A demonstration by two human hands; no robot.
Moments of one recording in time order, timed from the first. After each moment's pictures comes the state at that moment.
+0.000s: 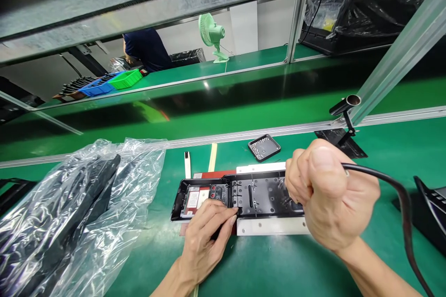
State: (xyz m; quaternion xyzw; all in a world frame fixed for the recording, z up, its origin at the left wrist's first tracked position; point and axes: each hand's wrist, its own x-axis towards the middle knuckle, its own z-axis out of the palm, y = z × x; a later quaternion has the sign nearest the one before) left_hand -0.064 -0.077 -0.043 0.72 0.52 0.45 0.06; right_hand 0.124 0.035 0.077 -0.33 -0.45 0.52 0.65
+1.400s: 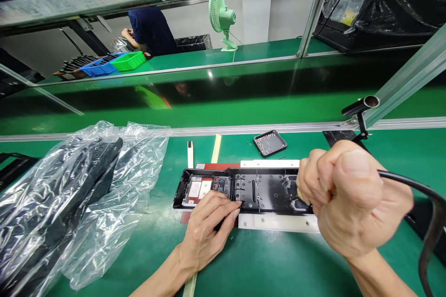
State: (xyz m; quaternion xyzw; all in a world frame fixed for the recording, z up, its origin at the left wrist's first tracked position) left_hand -0.061 -0.076 -0.041 0.72 0.52 0.45 0.07; right_hand 0.136 0.038 0.074 -0.34 -0.45 0.55 0.62
